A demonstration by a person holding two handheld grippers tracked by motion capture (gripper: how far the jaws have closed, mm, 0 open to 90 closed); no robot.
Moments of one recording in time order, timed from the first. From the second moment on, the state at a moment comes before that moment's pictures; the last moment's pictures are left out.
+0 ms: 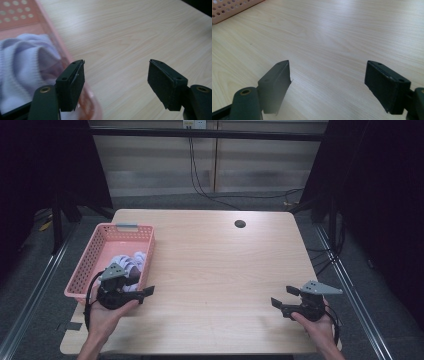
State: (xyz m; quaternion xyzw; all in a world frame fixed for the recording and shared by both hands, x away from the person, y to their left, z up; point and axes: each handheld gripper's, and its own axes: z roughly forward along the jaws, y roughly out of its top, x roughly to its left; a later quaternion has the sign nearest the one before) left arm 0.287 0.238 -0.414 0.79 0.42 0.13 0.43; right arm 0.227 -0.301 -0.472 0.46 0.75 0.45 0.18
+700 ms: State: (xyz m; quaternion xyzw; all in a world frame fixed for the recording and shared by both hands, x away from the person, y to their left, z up) left arm 0.327 0.303 -0.401 0.79 0.48 0.14 0.36; right arm 0.231 -0.292 -0.475 0.45 0.76 0.43 0.17
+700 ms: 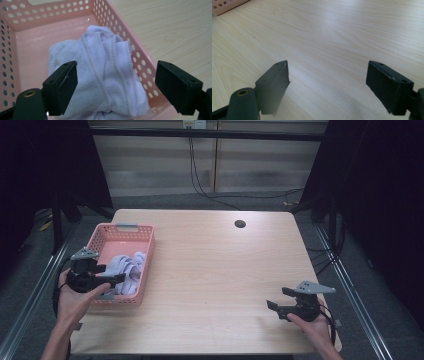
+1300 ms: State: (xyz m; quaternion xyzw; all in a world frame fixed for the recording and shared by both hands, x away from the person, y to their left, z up) left arm 0.385 0.309 -0.436 0.82 0.49 0.06 0.29; right arm 0.231 -0.288 -0.477 0.44 0.77 0.43 0.16
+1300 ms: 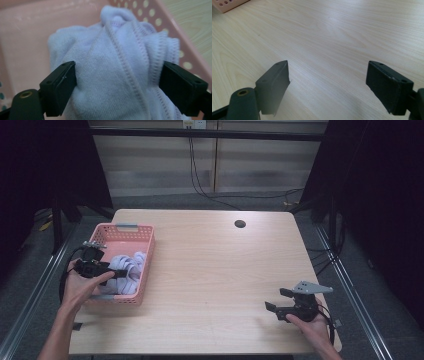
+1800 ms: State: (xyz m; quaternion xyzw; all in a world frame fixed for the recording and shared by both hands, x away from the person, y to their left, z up) left arm 0.410 0.275 -0.454 0.86 0.48 0.03 0.17; right arm 0.231 -0.280 -0.478 0.42 0.79 0.42 0.14
